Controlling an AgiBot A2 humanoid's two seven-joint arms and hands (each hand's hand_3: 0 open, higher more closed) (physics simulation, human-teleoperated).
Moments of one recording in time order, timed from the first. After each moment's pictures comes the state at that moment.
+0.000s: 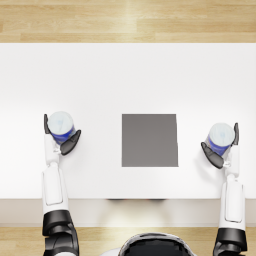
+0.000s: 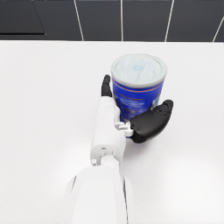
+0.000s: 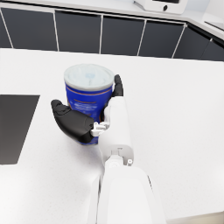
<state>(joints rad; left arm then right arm) 0.52 1.34 -0.06 -0.85 1.47 0.00 0.00 0.30 -1.32 -0.06 1.19 1.47 -0.01 0.00</state>
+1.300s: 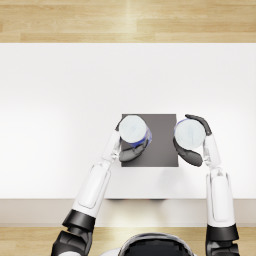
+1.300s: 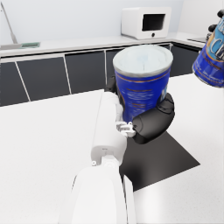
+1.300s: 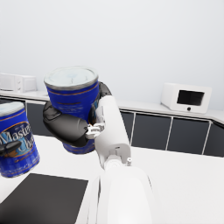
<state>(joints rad) 0.53 1.45 0.44 -1.23 1.27 -0.05 -0.10 0.41 -1.40 0.09 1.64 1.47 0.15 0.01</state>
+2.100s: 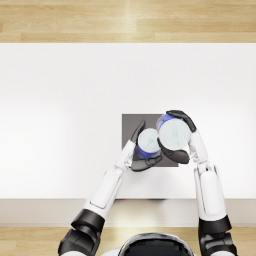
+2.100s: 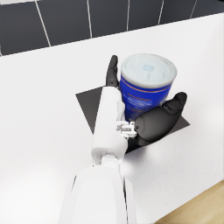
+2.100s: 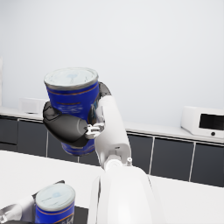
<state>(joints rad) 0.53 1.53 0.56 -0.95 1.27 -0.08 -0.24 0.54 -1.47 0.18 1.66 1.47 0.16 0.01</state>
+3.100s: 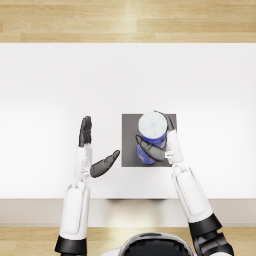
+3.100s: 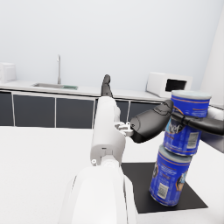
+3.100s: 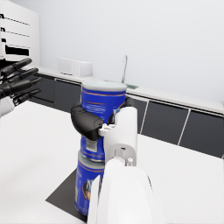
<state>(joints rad) 0.25 1.43 0.10 -1.75 1.27 0.00 0.00 0.50 -1.51 0.41 1.48 1.47 -0.19 -0.21</state>
